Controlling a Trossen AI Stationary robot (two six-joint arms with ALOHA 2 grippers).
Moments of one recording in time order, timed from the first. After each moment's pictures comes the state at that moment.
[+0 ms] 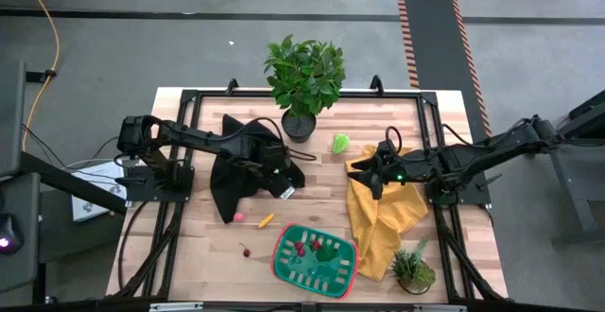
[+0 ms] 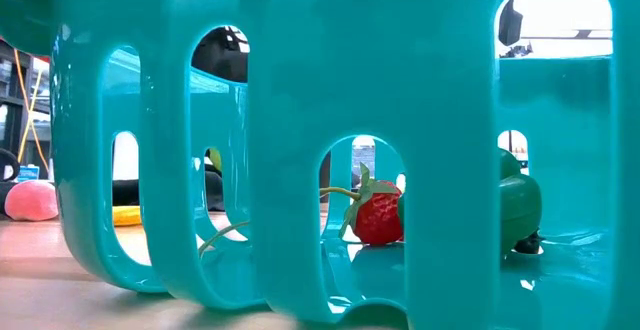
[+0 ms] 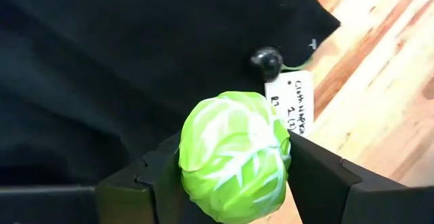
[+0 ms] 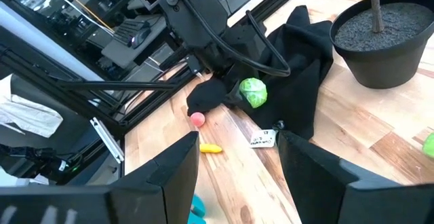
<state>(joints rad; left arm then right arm) 0.15 1.66 1.04 -0.68 -0.03 -0.65 0.27 0.95 0.69 -0.09 0.38 0.75</state>
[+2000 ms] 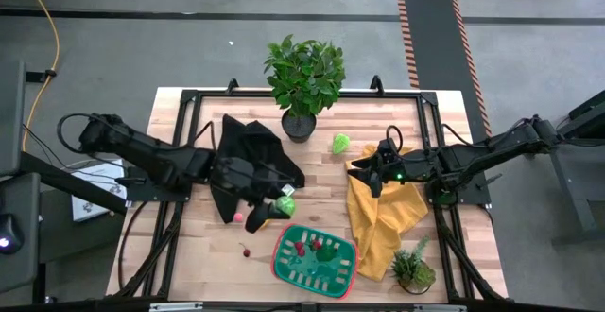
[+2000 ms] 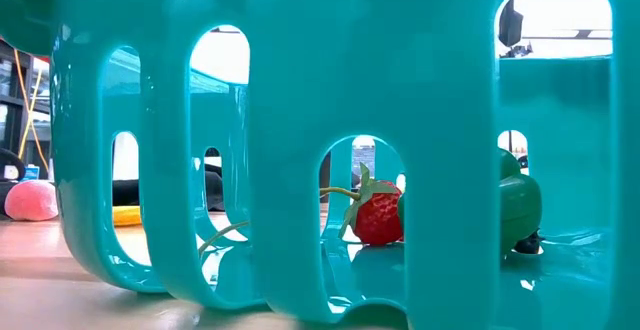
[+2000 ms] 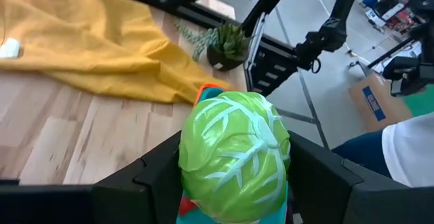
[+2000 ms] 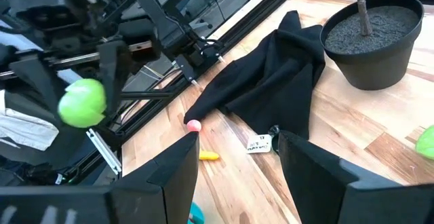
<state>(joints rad) -0.18 1.31 1.04 -0.19 0.04 -0.53 0.27 0.95 0.69 -0.08 0.42 0.78</state>
